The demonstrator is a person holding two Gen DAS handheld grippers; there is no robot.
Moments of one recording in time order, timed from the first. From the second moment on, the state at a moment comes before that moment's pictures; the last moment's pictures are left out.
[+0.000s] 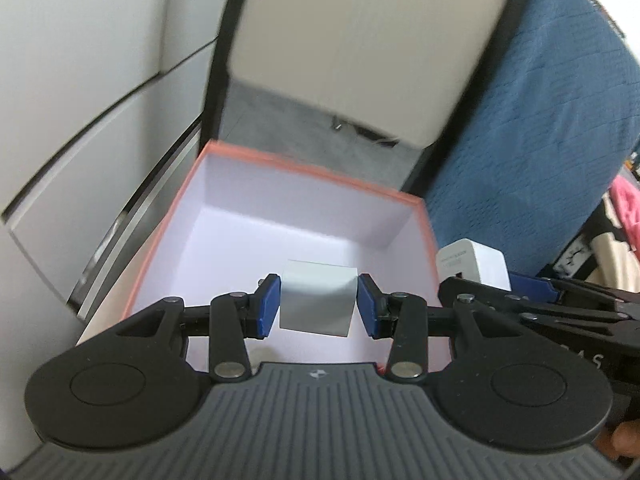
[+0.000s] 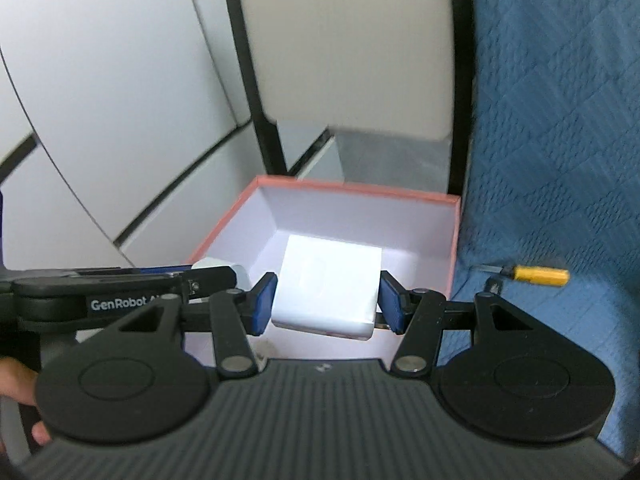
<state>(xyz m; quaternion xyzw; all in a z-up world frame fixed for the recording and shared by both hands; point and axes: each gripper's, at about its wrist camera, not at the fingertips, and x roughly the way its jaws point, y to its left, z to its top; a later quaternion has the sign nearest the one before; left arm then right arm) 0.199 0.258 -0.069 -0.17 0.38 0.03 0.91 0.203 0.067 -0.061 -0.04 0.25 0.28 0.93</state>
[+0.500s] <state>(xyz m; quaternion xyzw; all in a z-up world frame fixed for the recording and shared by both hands) 0.205 0.290 -0.153 -0.17 0.45 0.02 0.87 0.240 0.109 -0.148 -0.07 0.34 0.26 0.90</state>
